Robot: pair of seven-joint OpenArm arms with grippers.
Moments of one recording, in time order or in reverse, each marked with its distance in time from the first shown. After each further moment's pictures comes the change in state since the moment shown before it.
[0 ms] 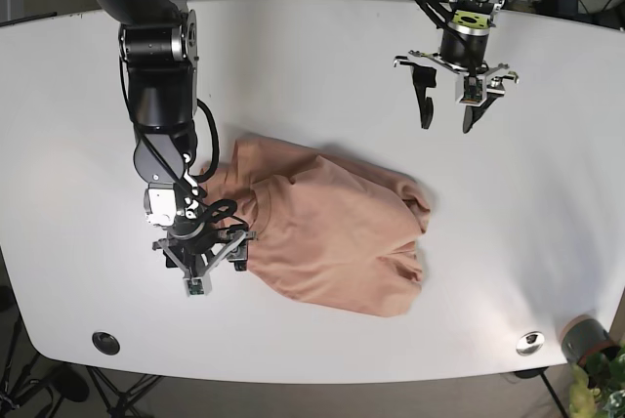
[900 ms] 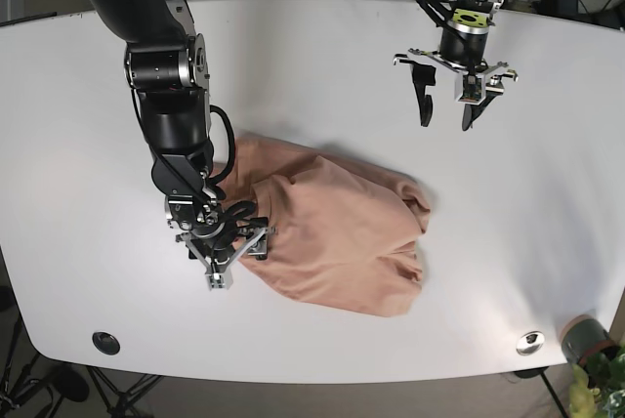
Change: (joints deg) left arm 0.1 0.0 0.0 -0.3 0.0 0.0 0.0; right arm 4.7 -3.2 -0.2 -14.3 -0.4 0.2 3.3
